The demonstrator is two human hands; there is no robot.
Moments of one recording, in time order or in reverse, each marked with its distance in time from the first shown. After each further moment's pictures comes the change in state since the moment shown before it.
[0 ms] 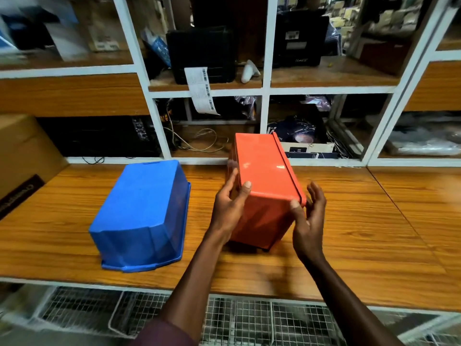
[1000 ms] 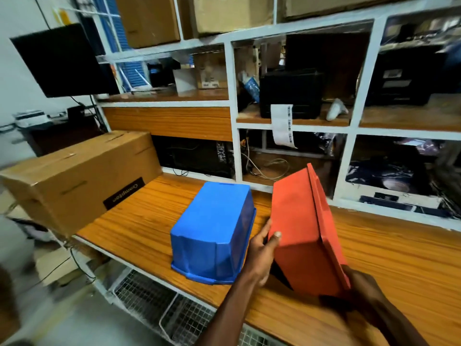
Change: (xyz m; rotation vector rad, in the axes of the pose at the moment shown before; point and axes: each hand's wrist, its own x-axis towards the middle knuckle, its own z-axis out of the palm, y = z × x) left_hand -0.002 -0.048 -0.059 -0.236 0.244 -0.201; right_hand 0.043 0.074 0.019 -0.315 -0.373 0.771
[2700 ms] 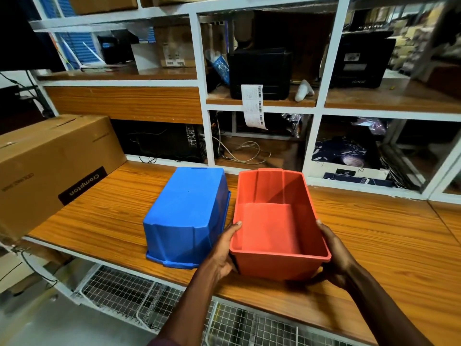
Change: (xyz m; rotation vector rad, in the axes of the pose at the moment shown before) left_hand -0.001 -0.026 -0.054 -0.146 -0.100 -0.403; right_hand -0.063 -0.032 0.000 0.328 -0.230 0.099
